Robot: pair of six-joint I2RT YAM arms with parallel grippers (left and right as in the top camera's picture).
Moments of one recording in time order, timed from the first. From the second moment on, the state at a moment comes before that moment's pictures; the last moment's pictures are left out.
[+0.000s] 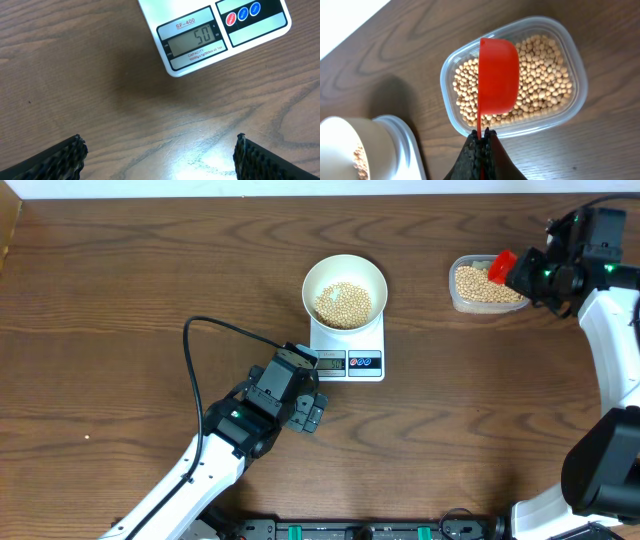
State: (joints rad) left arm -0.59 1.16 0.75 -0.62 -0.14 -0.11; right arm -0.17 1.74 1.44 -0.68 -0.30 0.36
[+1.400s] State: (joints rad) left arm -0.59 1.16 0.75 -0.62 -0.14 -0.11; right arm -0.26 1.65 1.31 -0.76 -0.55 0.25
